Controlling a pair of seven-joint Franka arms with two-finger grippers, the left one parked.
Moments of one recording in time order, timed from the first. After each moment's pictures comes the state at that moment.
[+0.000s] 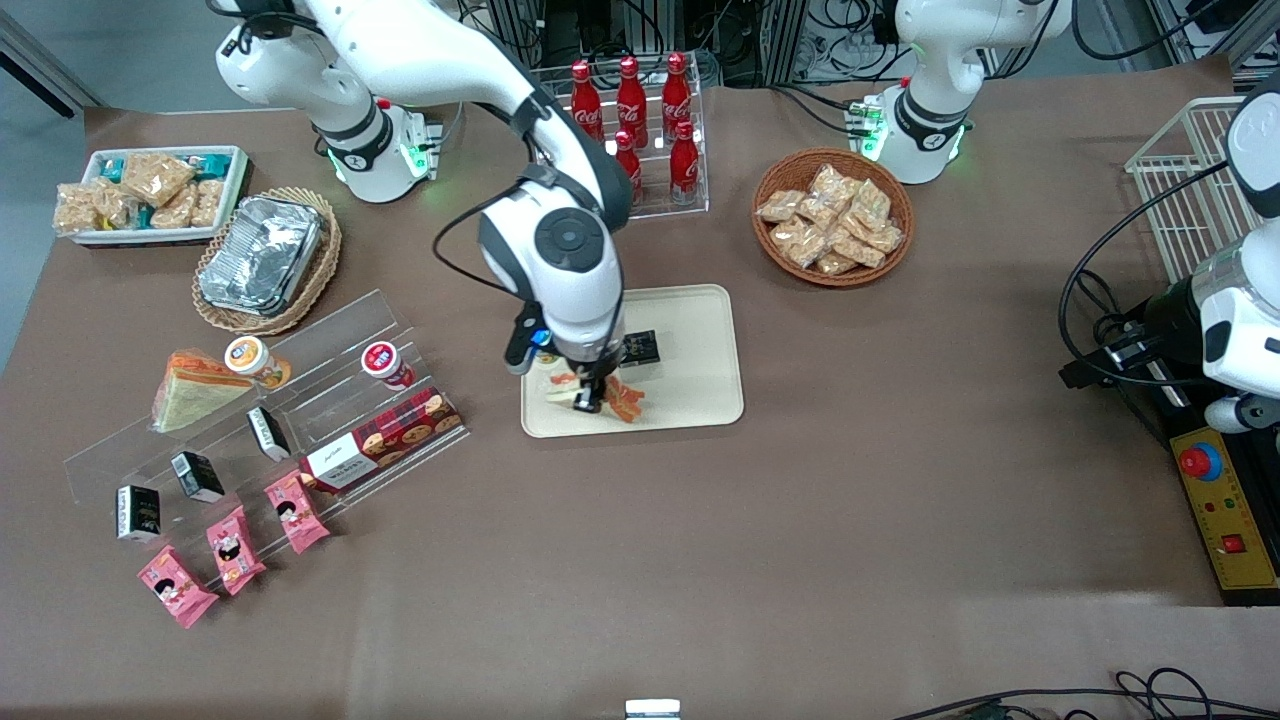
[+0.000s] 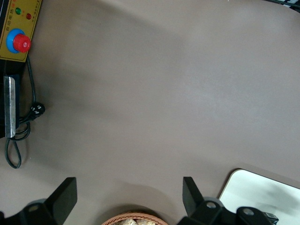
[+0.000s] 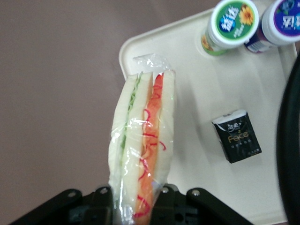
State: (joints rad) arm 0.93 0.56 -0.24 -1.57 0.05 2.20 2.55
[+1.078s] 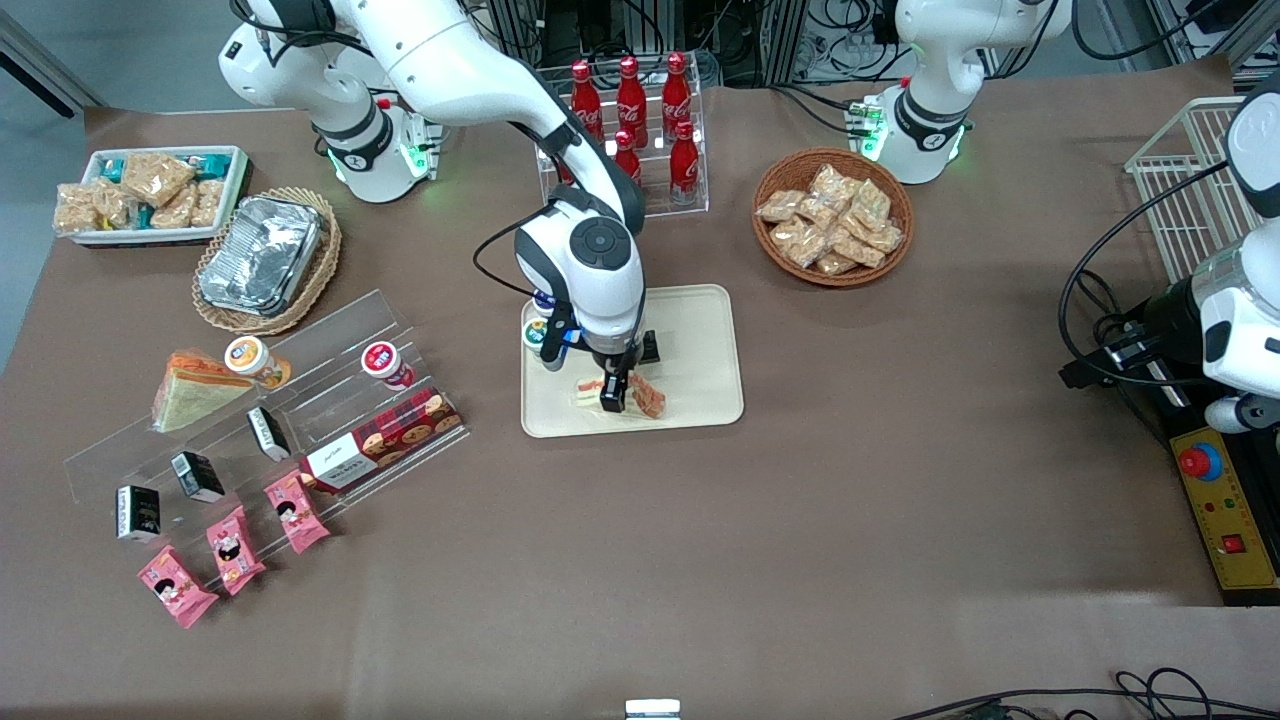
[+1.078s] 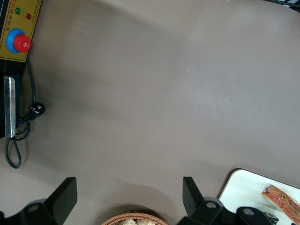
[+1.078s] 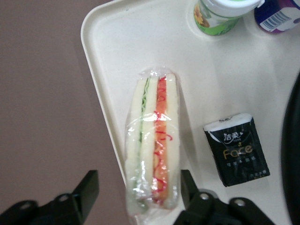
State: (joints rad) arm 0.99 0.61 -0.25 -1.69 0.05 2.40 2.56
